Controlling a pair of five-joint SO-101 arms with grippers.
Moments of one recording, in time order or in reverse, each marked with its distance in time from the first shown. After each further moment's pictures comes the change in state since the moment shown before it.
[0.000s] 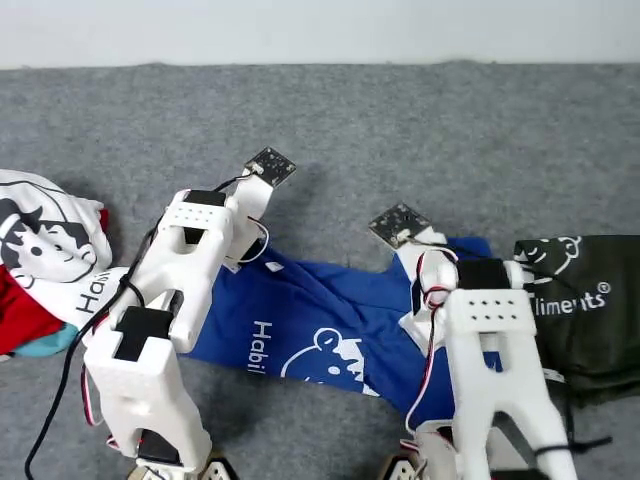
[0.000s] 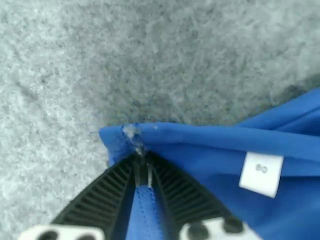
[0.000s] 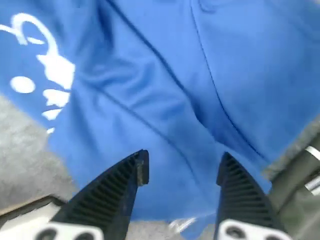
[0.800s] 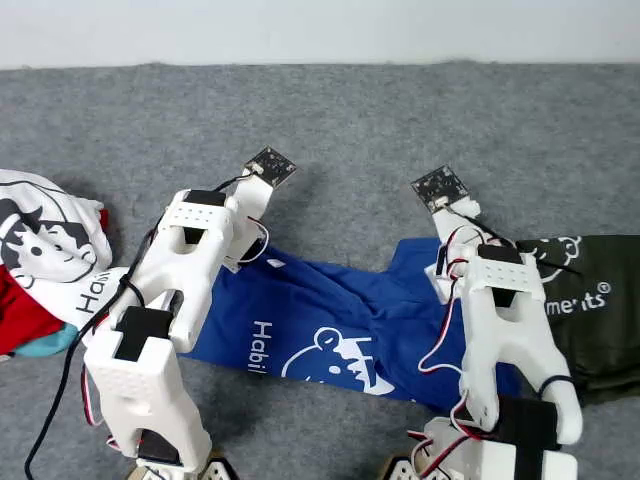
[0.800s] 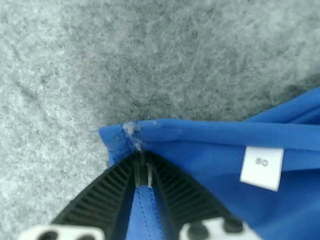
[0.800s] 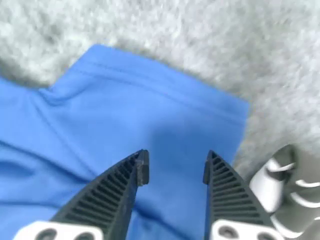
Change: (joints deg) left arm 0.0 0.0 0.0 0.0 -0.1; right arm 9.3 18.6 -3.4 -30.2 0.5
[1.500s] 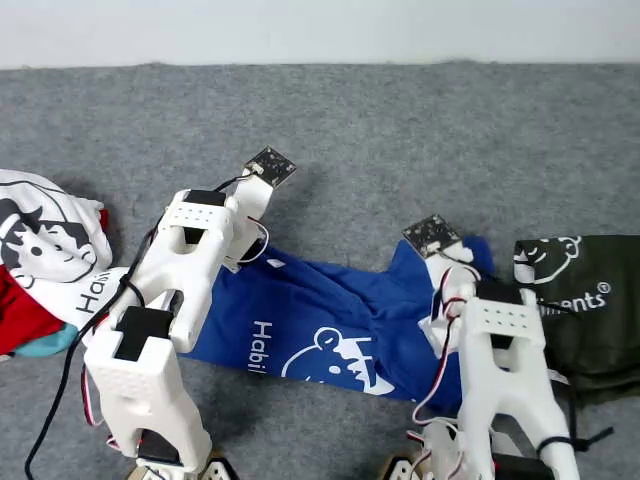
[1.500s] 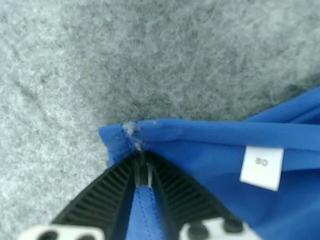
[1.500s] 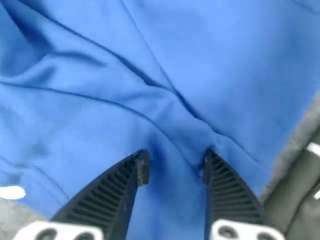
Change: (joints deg) left arm 0.0 0.0 0.0 0.1 0.0; right arm -0.3 -16.7 15.0 10.5 0.0
